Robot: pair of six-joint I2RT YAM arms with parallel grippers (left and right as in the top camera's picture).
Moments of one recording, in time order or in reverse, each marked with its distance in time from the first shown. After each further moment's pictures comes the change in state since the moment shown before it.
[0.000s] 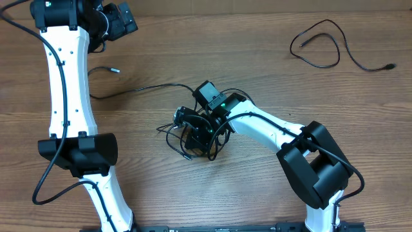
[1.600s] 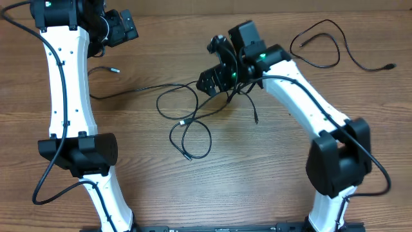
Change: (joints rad) left arm 0.000 0.000 0.000 -0.071 0.003 0.058; right arm -0.267 -0.001 0.343 -0.108 0.224 0.294
